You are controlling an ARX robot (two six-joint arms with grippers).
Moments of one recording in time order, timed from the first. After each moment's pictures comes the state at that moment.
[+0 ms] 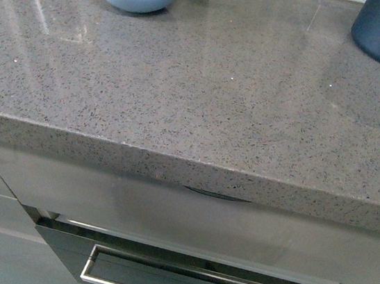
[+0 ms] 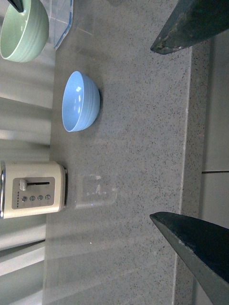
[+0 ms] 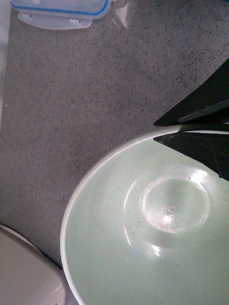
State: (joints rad) left arm 0.00 0.00 0.02 0.00 0.00 0.00; right arm 0.28 2.16 2.06 -0.46 -0.09 0.14
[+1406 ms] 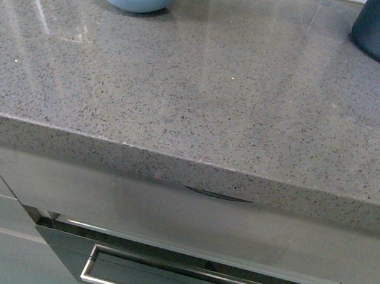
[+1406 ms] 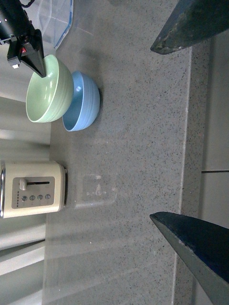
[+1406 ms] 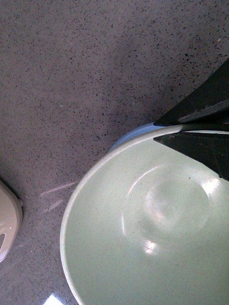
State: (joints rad) left arm 0.00 0.00 0.02 0.00 0.00 0.00; right arm 0.45 2.50 2.53 -0.64 -0.14 0.07
